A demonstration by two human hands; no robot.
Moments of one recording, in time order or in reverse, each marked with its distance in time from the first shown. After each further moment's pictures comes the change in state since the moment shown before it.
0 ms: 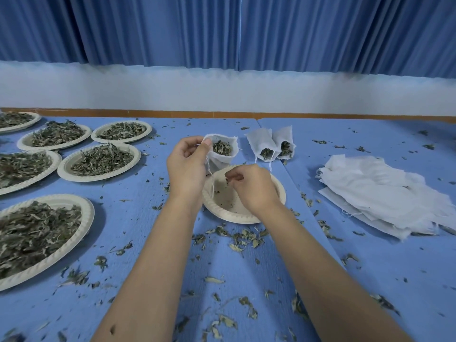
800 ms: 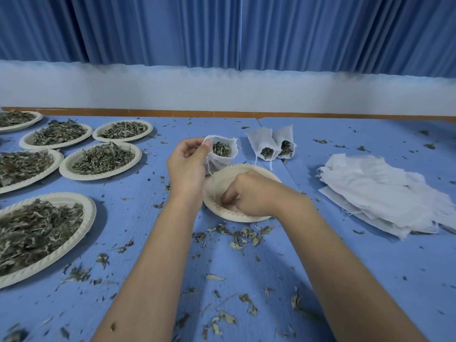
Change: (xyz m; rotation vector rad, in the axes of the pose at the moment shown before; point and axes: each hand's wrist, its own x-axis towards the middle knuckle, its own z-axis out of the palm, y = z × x) left_hand -0.003 0.000 -0.002 0.002 0.007 -0.034; right_hand -0.007 -0.005 -0.023 -0.332 -0.492 -0.247
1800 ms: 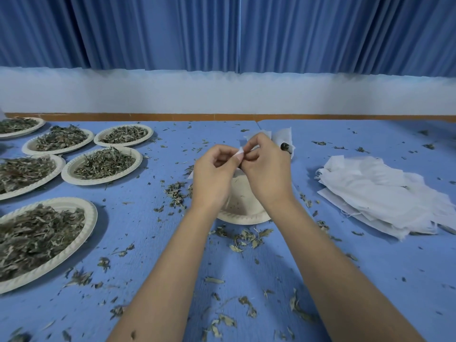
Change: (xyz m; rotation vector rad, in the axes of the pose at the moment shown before) left_hand -0.020 -0.008 0.020 0.179 -0.251 0.178; right_hand -0.003 -0.014 -0.014 0.538 0.844 0.179
